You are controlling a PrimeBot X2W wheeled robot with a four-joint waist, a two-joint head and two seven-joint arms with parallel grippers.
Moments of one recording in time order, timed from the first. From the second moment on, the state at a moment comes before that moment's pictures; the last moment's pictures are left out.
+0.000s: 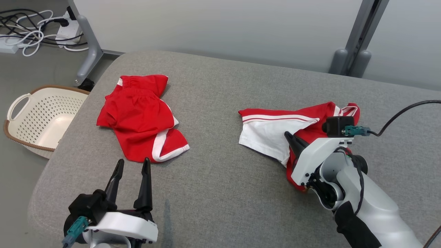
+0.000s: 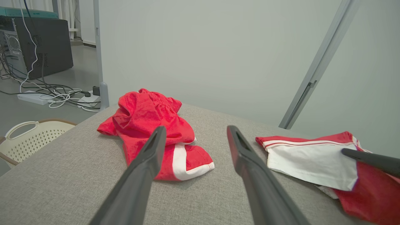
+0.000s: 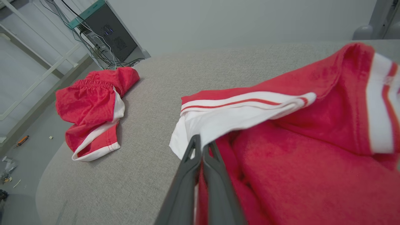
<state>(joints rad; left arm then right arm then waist) -0.07 0.05 -0.13 0.25 -0.36 -0.02 -0.26 -0.67 -0.05 0.49 0.90 0.72 0.13 0.02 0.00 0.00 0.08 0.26</state>
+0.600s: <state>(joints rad) -0.04 0.05 -0.10 0.26 -0.34 -0.03 -0.26 -0.63 -0.13 0.48 0.65 0.90 0.13 -0.03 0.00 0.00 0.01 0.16</state>
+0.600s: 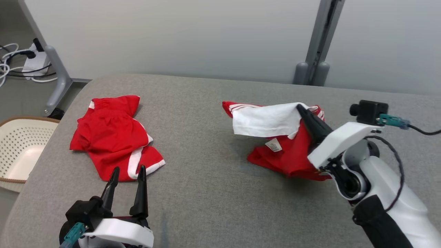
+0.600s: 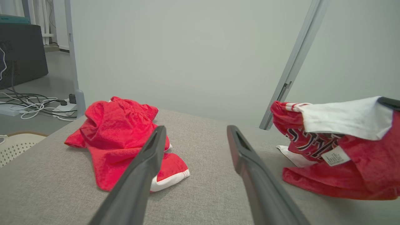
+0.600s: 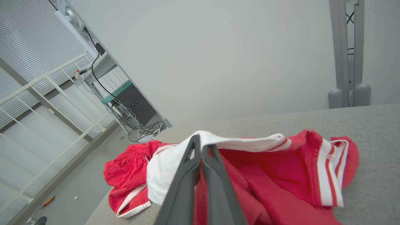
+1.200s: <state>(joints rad) -0.04 0.05 -0.12 0.27 -0.35 -0.03 -0.26 -0.26 -0.26 0.14 0.28 1.04 0.13 0.18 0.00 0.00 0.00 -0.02</state>
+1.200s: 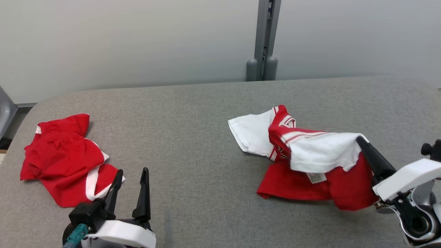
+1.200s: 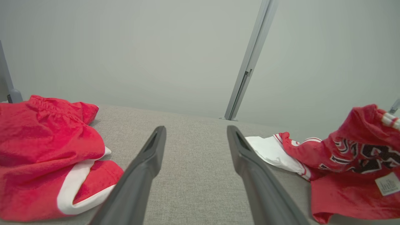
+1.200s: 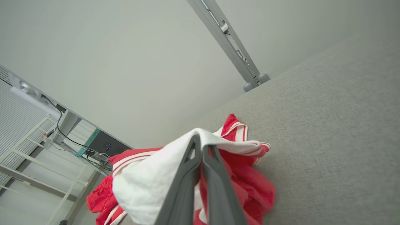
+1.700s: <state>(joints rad) -0.05 0.05 -0.13 0.29 -0.35 -0.03 -0.26 -0.19 -0.23 -0.06 0.38 0.81 0.13 0.21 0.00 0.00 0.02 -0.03</state>
